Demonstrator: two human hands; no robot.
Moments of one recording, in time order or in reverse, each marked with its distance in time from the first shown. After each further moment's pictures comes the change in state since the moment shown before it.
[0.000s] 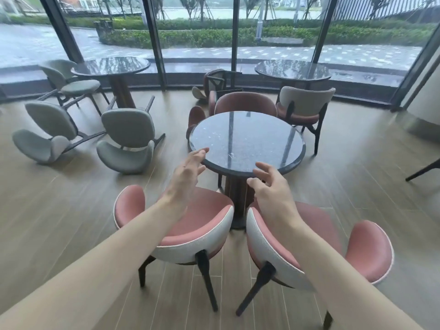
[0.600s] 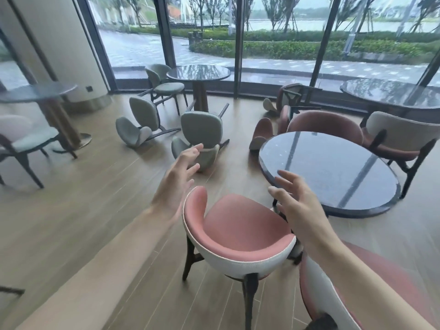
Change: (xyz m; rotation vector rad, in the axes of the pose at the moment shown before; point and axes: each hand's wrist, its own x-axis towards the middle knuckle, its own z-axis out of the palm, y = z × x) left_hand -0.037 0.033 -0.170 -0.151 0.286 0.081; right_hand 0.007 -0.055 0.112 -0.044 -0.370 -0.107
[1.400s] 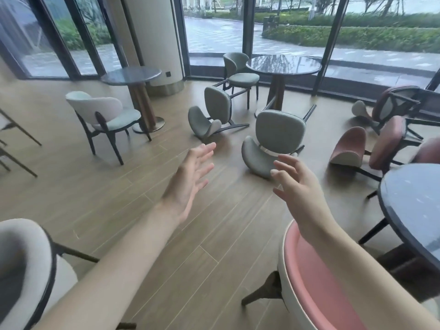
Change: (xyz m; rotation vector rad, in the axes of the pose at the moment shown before) left_hand 0.145 0.021 -0.318 -0.021 0.267 -0.076; right_hand 0.190 -0.055 0.365 0.138 -0.222 -0.006
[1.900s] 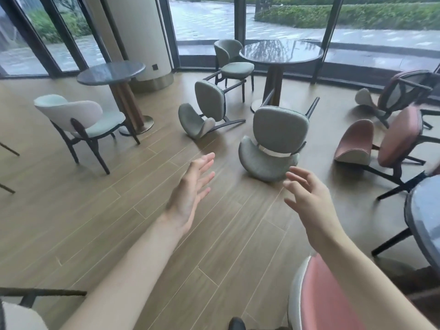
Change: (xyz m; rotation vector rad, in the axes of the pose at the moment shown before) left_hand 0.216 -0.019 0.006 -0.028 -0.002 -0.068; right_hand 0.208 0.050 0.010 0.035 0.113 0.126
